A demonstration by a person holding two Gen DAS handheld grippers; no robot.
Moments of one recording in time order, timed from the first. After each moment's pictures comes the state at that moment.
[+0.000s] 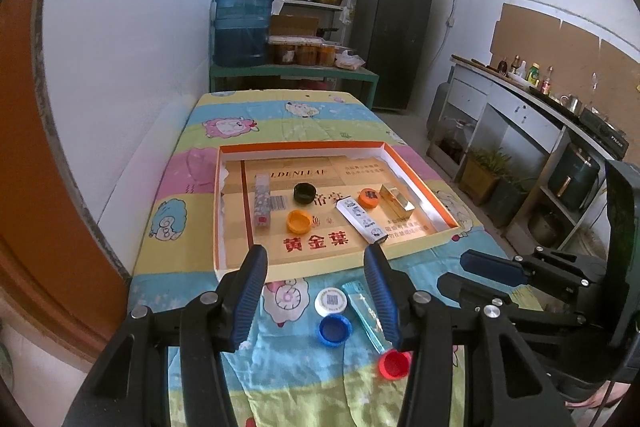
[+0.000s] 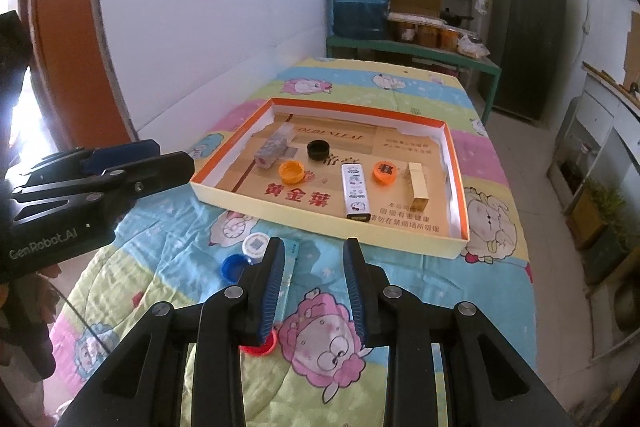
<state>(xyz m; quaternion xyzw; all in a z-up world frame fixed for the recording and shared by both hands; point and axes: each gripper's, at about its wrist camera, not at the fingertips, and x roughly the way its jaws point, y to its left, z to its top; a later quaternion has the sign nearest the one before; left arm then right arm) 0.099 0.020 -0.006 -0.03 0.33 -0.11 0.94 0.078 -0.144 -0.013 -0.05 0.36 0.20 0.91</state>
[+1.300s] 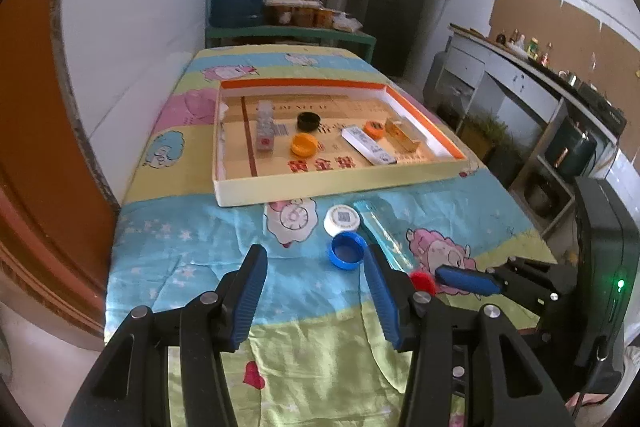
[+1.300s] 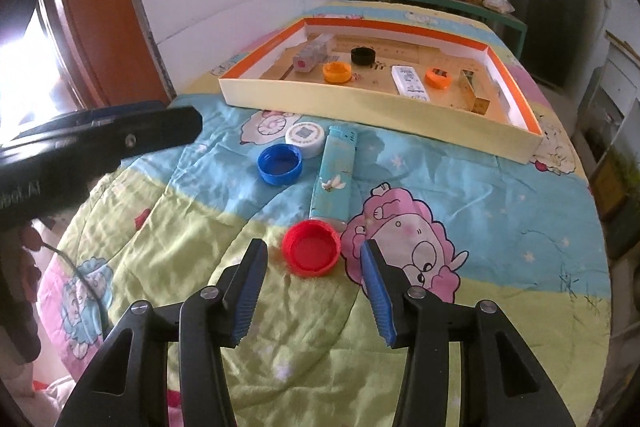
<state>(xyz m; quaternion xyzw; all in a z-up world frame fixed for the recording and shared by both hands) 0.077 0.030 -0.063 -0.02 0.39 -0.12 0.91 0.056 -0.114 -0.094 -0.05 0.43 0.23 0.87</state>
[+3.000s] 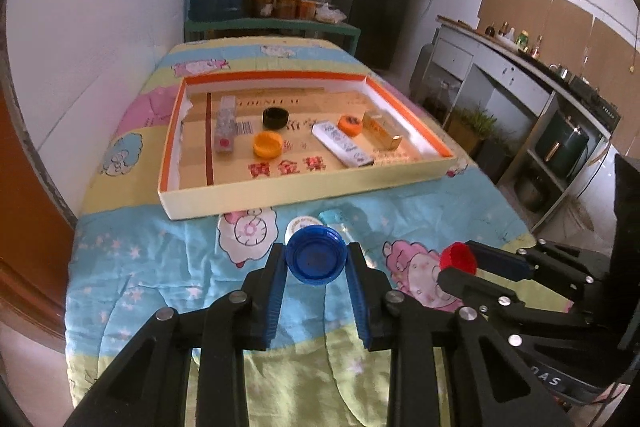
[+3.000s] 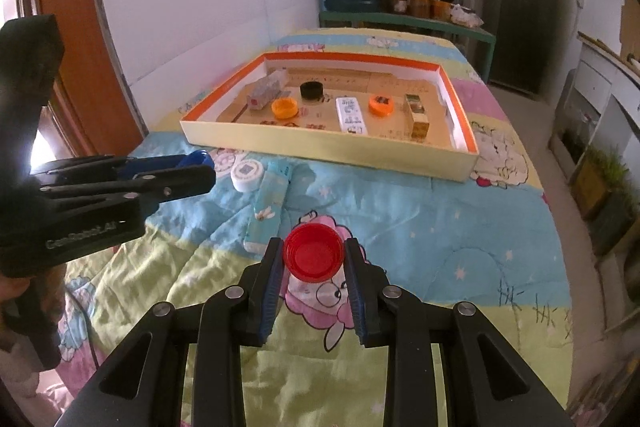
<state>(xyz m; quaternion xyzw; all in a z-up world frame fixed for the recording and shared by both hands) 0.099 0.003 -0.070 -0.03 0.39 -0.15 0.91 0.059 -0.155 -0.070 -0.04 0.39 0.20 0.90</state>
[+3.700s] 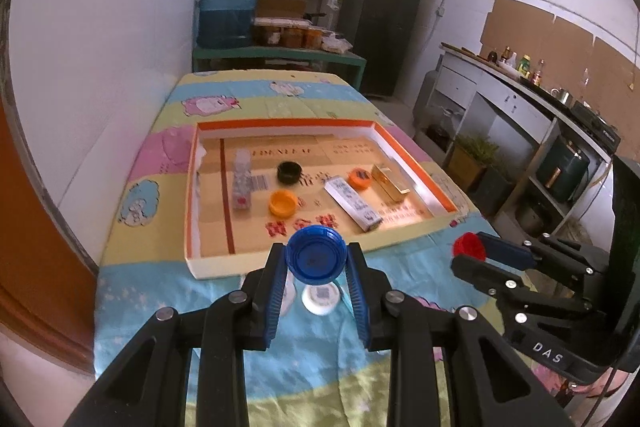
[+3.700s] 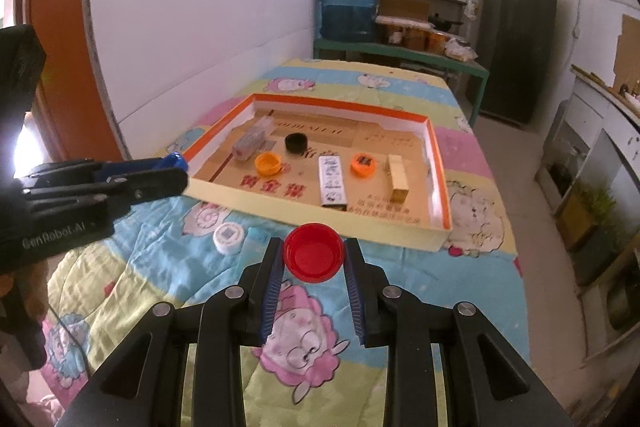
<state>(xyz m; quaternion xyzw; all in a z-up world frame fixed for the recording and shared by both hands) 0.123 0.018 -0.036 -0.04 0.36 -0.13 0.92 0.087 -0.159 -0.031 -0.06 0.35 0.18 0.92</state>
